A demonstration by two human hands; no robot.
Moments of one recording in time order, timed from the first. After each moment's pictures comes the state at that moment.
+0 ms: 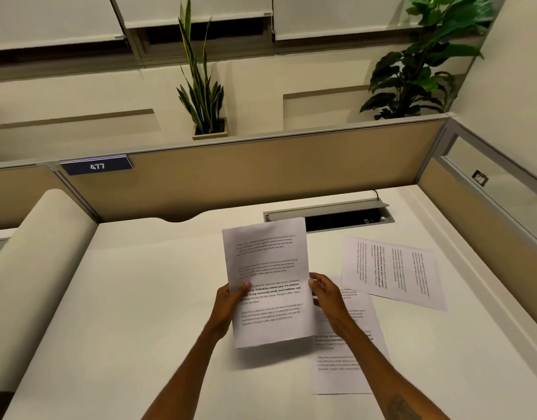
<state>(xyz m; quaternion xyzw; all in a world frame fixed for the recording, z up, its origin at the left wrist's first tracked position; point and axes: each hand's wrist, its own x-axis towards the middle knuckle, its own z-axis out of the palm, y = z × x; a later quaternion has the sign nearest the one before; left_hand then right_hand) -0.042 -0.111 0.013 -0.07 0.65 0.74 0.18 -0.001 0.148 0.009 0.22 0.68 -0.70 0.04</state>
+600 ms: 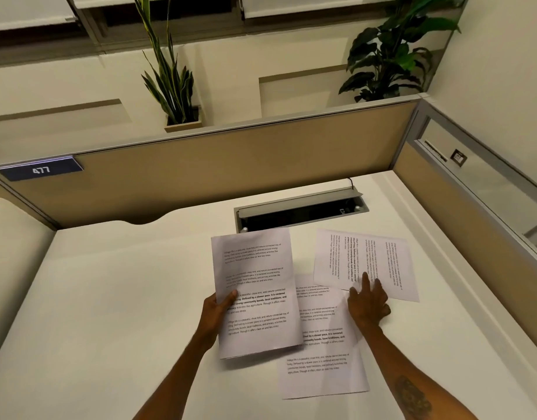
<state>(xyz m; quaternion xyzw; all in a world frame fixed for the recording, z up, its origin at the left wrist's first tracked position) -0.044 -0.053 -0.021 -0.12 0.67 0.70 0.20 0.025 0.294 -0.035 0.42 0.86 -0.29 0.05</state>
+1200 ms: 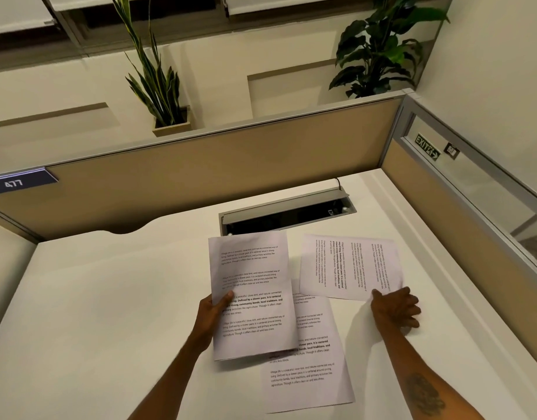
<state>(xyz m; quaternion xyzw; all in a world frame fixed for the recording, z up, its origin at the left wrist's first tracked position) -0.060 -0.013 -0.022 -0.10 0.67 0.70 0.22 0.022 0.383 -0.039 0.62 0.71 -0.32 -0.01</state>
